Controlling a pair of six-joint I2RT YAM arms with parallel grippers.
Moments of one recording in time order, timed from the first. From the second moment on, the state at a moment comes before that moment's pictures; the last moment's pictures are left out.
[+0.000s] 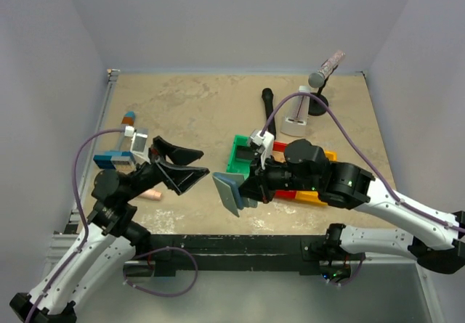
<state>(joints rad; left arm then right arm) -0.52 0.47 0.52 0.28 0.54 -0.80 1.12 0.98 1.15 -0.60 -0.19 0.41</state>
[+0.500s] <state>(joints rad) -0.53 0.56 0.44 0.25 0.55 -0.83 1.13 1.16 1.31 -0.79 0.01 0.43</state>
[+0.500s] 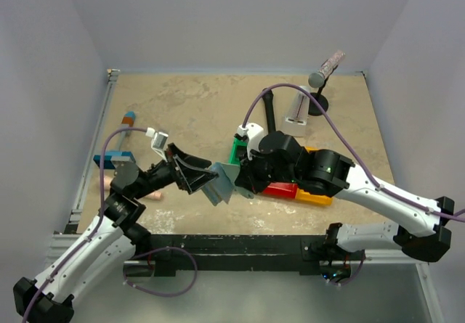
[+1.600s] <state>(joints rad) -0.57 0.38 0.35 0.19 0.55 -0.78 1.00 1.05 1.11 -0.55 -0.19 0.65</state>
